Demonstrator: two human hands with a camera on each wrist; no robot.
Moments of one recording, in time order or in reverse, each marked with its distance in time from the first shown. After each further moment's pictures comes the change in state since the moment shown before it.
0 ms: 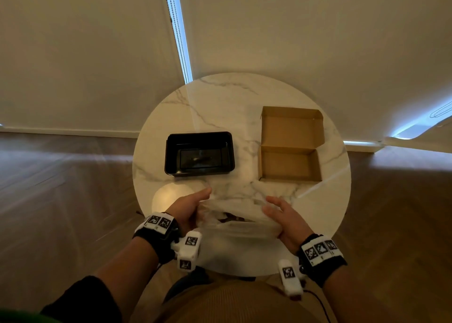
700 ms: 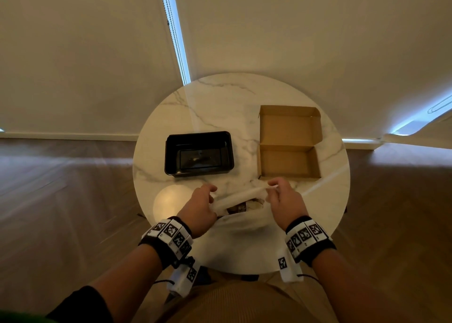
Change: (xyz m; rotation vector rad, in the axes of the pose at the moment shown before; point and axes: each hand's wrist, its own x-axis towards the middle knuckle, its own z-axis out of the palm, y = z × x) left_hand -0.007 -0.013 0.015 1.116 0.194 0.501; right_hand 0.015 -0.022 0.008 -0.849 0.360 -0.445
